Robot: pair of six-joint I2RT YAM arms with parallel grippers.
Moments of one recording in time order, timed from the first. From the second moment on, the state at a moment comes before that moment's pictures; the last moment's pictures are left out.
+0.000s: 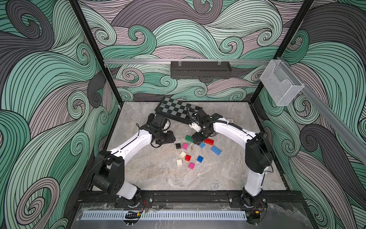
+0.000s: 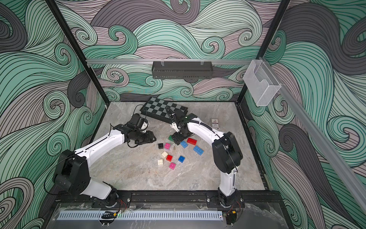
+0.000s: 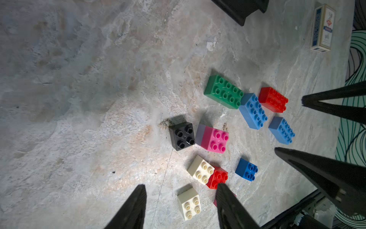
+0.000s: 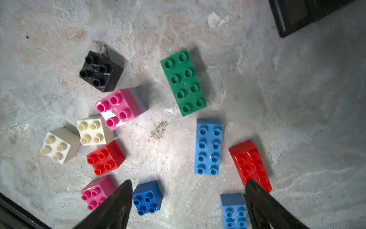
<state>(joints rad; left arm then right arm) -0.42 1.48 1.05 -0.64 0.25 -0.49 0.61 1.92 1.55 -0.99 -0.06 -0.13</state>
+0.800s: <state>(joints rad) -0.41 1.45 1.03 -0.52 0.30 -0.51 0.65 2.27 1.85 -0.98 0.00 -0.23</state>
